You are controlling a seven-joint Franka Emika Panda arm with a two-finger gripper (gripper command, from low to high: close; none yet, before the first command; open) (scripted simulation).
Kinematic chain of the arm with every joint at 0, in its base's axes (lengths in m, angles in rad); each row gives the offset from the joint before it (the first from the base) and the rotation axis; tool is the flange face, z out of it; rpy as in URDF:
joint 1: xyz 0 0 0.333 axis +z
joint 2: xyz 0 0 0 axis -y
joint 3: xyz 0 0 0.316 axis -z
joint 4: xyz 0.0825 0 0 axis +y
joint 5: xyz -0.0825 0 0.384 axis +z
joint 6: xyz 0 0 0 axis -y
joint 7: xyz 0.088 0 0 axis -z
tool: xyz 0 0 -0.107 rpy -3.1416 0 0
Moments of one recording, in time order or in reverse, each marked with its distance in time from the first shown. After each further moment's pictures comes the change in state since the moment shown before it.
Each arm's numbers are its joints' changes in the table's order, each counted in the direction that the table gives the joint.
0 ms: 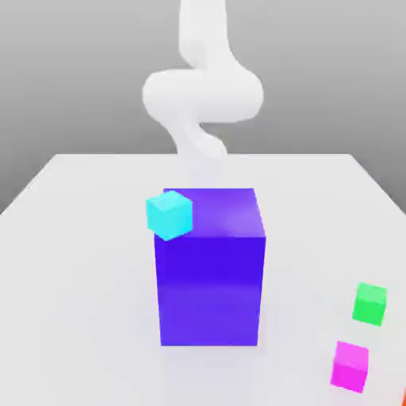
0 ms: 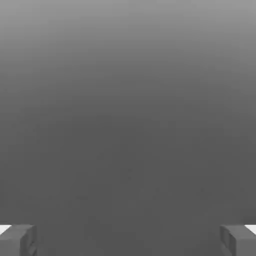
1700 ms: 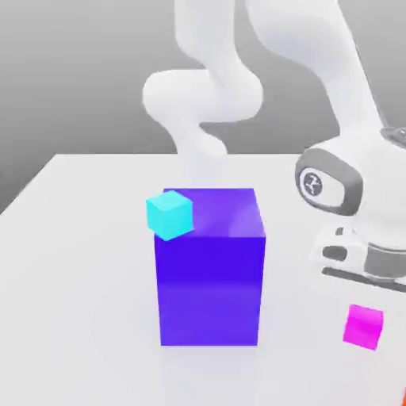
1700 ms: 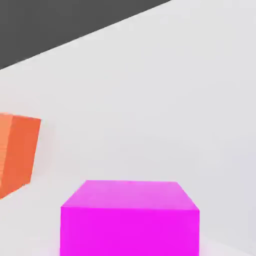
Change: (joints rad) arm 0.115 -0.939 -0.414 0.169 -0.223 0.330 1.074
